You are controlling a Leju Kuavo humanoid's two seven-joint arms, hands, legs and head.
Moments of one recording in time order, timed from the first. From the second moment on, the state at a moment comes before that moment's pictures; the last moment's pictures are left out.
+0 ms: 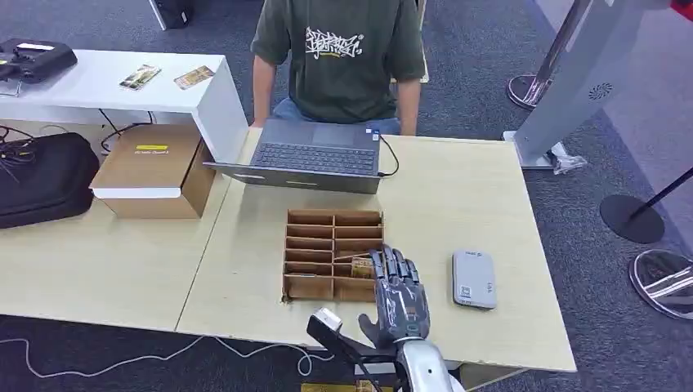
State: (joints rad) left arm -0.04 -0.15 1.47 -0.38 -1.43 -0.42 -0.07; right arm 0.06 0.08 0.52 -1.51 1.49 -0.05 0.35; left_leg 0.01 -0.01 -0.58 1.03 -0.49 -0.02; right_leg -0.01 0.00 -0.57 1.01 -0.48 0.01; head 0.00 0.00
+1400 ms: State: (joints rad) left arm -0.05 -0.15 1.47 -0.38 -1.41 -0.40 -0.05; right arm -0.04 0.14 0.49 -1.33 1.47 -0.08 0.30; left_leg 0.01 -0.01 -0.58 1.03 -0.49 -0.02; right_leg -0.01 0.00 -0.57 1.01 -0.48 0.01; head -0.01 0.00
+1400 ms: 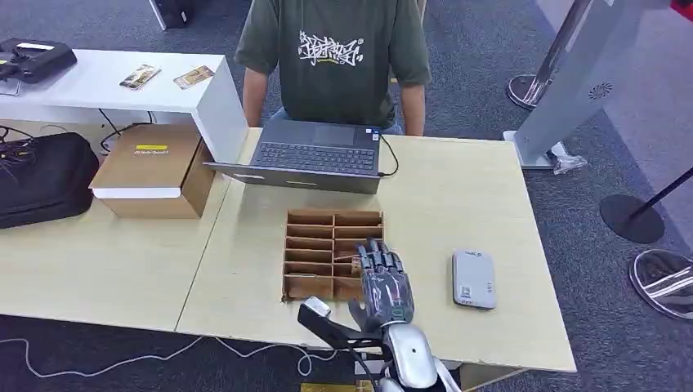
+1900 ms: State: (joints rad) left arm -0.05 -0.15 1.48 -0.38 -1.41 -0.40 -0.05; right arm -0.04 0.14 0.49 -1.33 1.48 -0.08 0.30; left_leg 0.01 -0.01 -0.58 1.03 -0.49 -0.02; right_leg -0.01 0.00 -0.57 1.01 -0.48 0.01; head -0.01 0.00
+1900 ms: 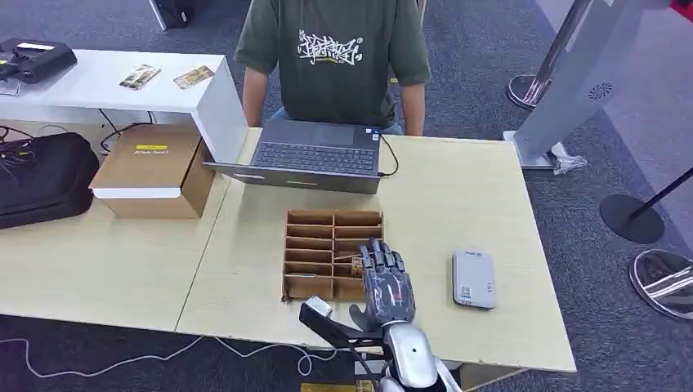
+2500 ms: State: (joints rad) left arm -0.05 -0.15 1.48 -0.38 -1.41 -0.40 -0.05; right arm -0.03 0.14 0.47 -1.35 1.50 -0.09 0.31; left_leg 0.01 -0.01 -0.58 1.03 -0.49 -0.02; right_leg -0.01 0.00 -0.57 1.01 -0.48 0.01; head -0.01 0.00
